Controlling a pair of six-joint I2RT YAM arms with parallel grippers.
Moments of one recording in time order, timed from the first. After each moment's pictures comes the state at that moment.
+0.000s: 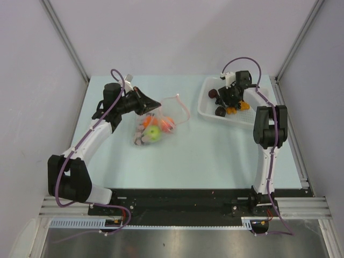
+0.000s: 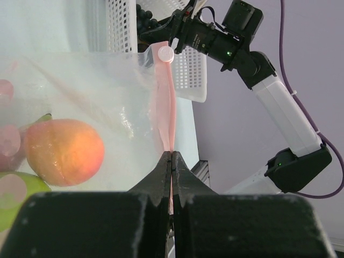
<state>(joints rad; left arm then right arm) -0.20 1.41 1.08 -0.03 0.68 -0.92 0.07 2.21 1.76 -0.43 -0.18 -0.38</state>
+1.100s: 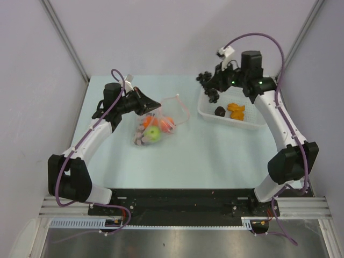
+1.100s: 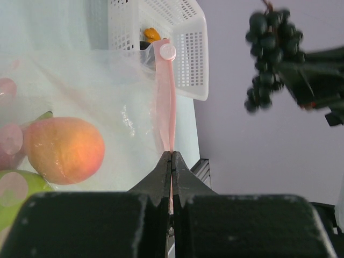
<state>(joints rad) -0.20 1.41 1.08 -0.05 0.68 -0.92 0.17 1.66 1.73 -0.51 -0.57 -0.20</state>
